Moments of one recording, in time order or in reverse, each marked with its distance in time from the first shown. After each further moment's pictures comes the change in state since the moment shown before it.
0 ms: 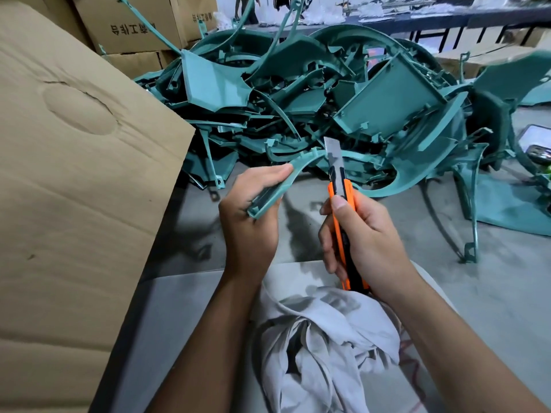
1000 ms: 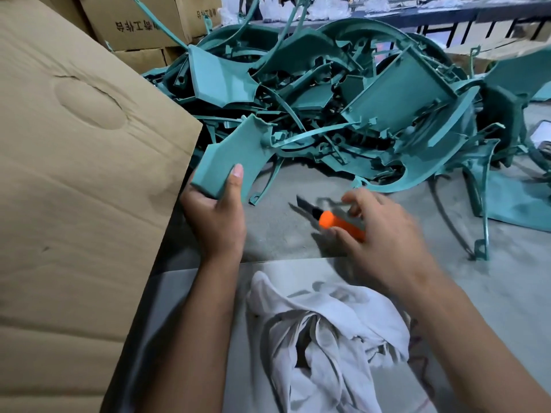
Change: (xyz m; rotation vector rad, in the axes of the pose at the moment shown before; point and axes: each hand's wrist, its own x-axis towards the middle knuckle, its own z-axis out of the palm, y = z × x) left_hand 0.015 -0.007 -0.022 -0.105 0.497 -0.368; right_hand 0.002 0.002 -0.020 -1.274 0.078 -0.086
